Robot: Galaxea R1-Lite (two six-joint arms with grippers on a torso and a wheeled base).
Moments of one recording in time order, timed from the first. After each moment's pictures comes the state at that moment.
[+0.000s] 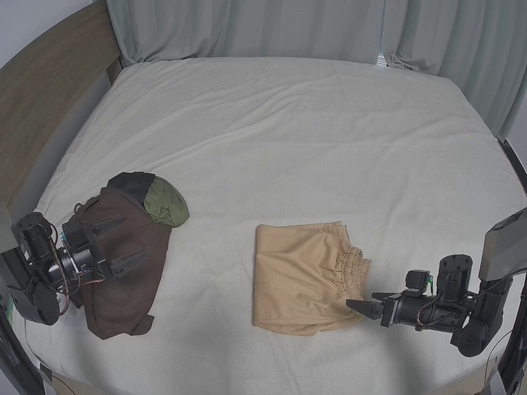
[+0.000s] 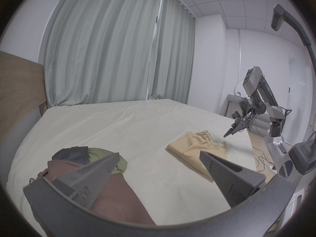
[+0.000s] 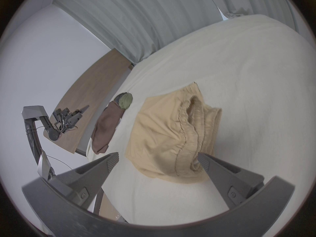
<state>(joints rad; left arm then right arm) 0.17 2.00 -0.34 -1.54 -0.94 0.20 0.36 2.13 -0.12 -1.54 0.35 0.39</state>
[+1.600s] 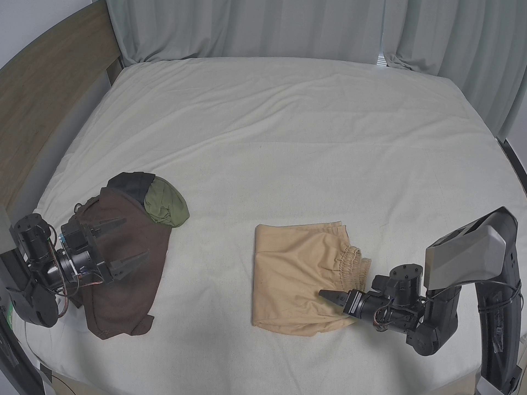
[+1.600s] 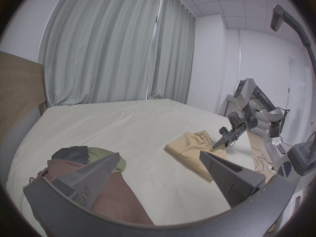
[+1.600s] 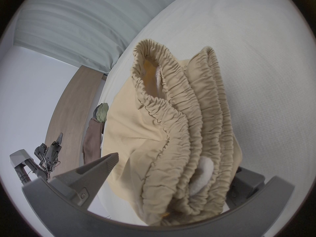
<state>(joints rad) 0.17 1.98 -0.32 -1.54 -0.94 0.20 0.44 2.45 -0.41 -1.54 0.22 0.77</state>
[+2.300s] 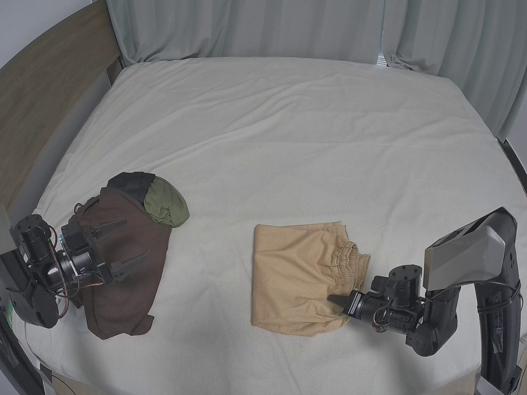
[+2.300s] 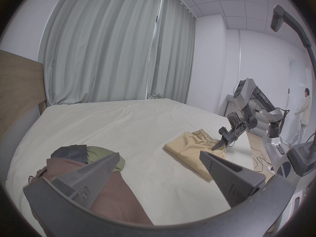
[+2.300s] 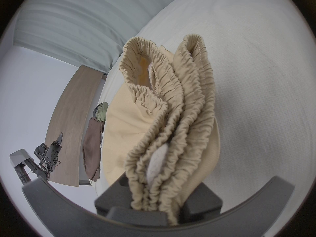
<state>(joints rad) 0.17 1.98 -0.31 -1.54 -0.94 0.20 0.44 2.45 -0.41 -1.54 0.21 0.77</state>
